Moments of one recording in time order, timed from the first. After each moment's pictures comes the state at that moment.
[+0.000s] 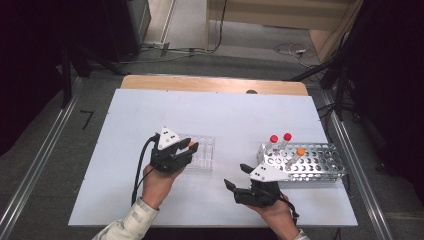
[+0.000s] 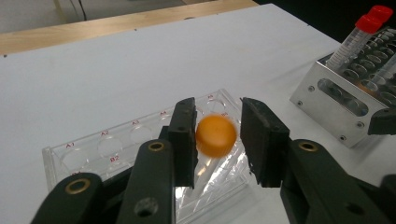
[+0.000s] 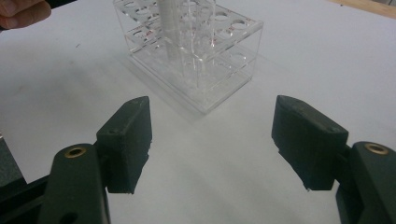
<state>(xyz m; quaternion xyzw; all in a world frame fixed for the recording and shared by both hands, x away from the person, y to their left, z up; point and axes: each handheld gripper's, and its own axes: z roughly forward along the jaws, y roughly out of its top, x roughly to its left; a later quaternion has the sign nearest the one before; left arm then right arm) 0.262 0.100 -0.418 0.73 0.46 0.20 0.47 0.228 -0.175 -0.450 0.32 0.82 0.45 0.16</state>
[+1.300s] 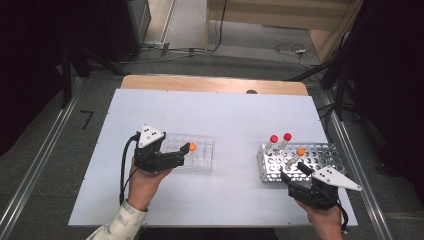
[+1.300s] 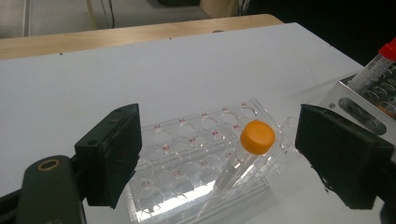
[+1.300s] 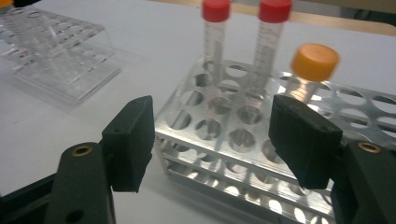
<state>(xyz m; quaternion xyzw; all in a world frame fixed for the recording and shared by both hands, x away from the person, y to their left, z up) 0.252 0.130 -0.404 0.69 0.50 0.23 0.47 0.224 -0.302 -0.439 0.45 0.73 0.44 0.25</state>
